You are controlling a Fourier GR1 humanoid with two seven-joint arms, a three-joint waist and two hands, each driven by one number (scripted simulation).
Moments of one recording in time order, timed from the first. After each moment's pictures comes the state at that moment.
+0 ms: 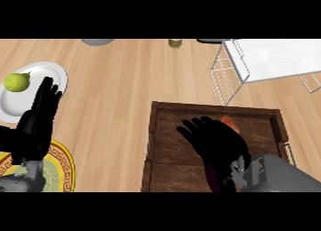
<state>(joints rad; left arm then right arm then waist) -0.08 0.32 -0.09 -1.65 0.15 0.31 0.12 -0.57 -0.47 0.77 -1.78 0.35 0.69 0.77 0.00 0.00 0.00</state>
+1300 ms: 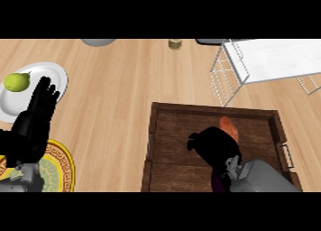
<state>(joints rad) -0.07 0.24 -0.02 -1.72 0.07 0.23 0.18 -0.38 -0.34 0.68 -1.58 0.79 0.71 0.38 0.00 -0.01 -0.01</state>
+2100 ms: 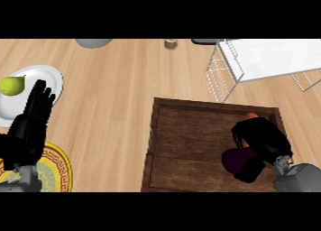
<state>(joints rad) -0.04 0.23 0.02 -1.71 0.06 0.21 0.16 -0.20 -0.49 0.42 -1.58 0.86 0.36 0.24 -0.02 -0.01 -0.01</state>
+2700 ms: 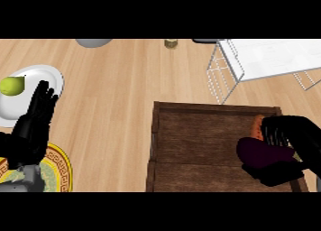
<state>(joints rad) -0.05 0.21 0.02 -1.68 0.05 0.21 0.14 -0.05 -0.44 0.11 -1.89 0.56 0.35 0.30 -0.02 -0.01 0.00</state>
